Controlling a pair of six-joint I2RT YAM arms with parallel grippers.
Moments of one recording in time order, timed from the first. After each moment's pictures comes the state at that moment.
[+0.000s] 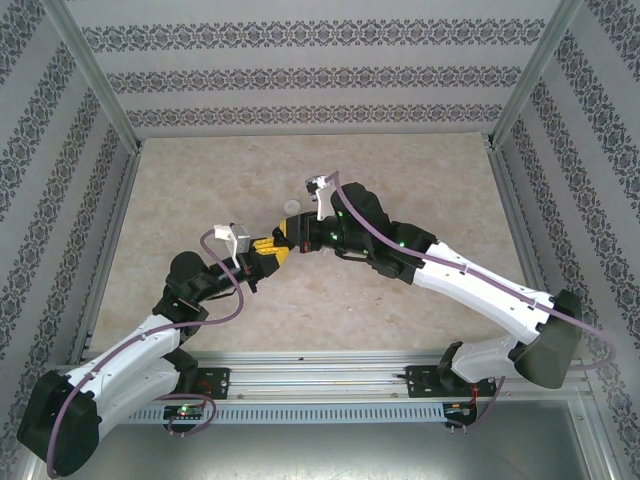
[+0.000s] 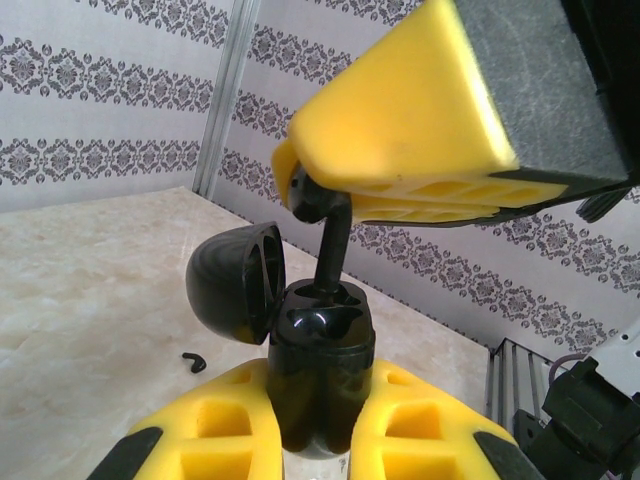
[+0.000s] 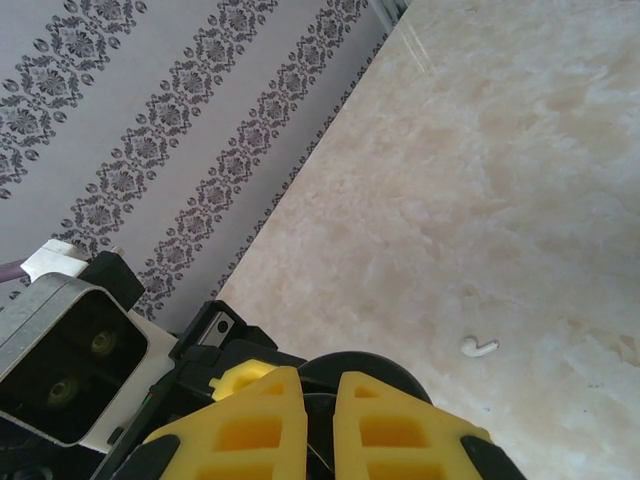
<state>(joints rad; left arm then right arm) -0.46 0.85 0.33 0.61 0.57 -0.35 0.91 1.34 1.24 -0.31 -0.15 0.65</state>
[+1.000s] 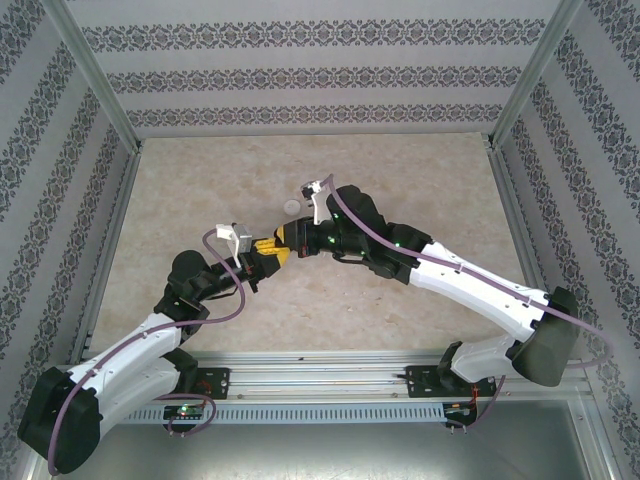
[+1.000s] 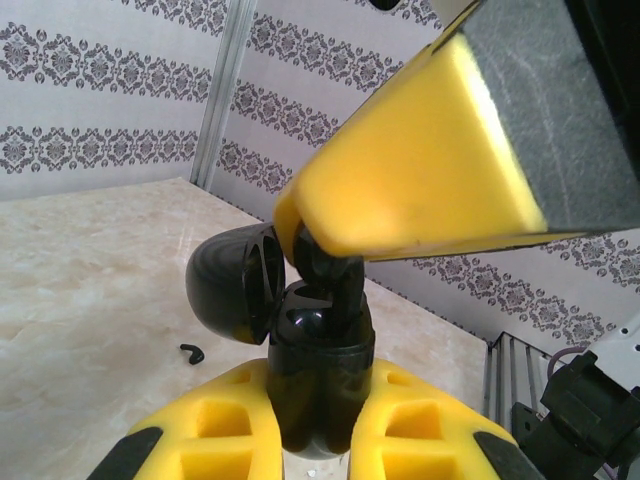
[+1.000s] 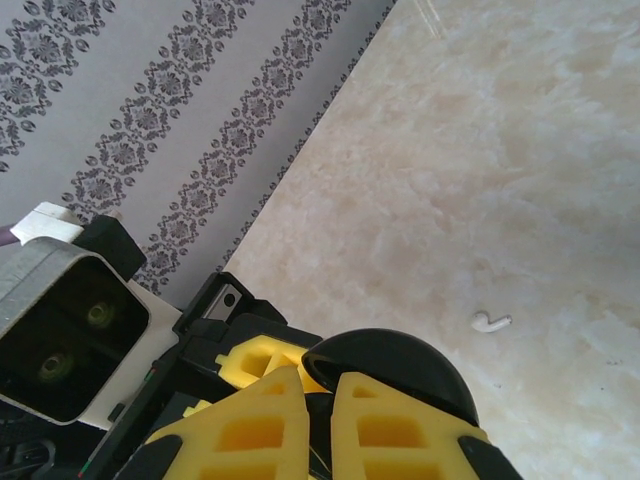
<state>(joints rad) -0.46 0.87 0.33 0.61 0.58 -0.35 0.91 1.36 1.23 -0.32 -0.20 0.66</state>
